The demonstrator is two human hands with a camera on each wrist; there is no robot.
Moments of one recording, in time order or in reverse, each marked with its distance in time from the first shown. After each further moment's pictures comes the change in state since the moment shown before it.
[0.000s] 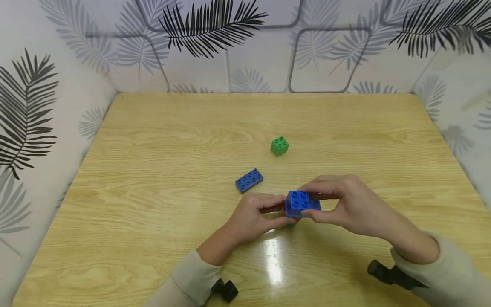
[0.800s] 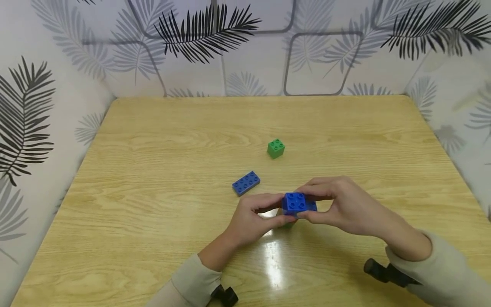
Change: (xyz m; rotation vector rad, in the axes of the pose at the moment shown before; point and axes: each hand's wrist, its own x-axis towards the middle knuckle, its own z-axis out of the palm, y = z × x) left_hand 0.003 0.007 0.009 -0.223 0.078 0.085; right_hand 0.000 0.003 -0.003 -0.017 -0.035 -0.011
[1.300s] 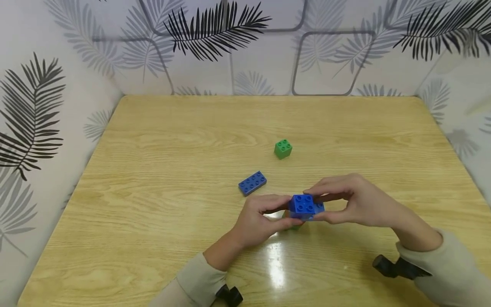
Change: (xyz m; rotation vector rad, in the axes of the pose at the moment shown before) left_hand 0.000 -0.002 -0.004 0.081 0.004 0.129; right_hand 0.001 0.040 -0.002 0.329 -0.079 -0.151
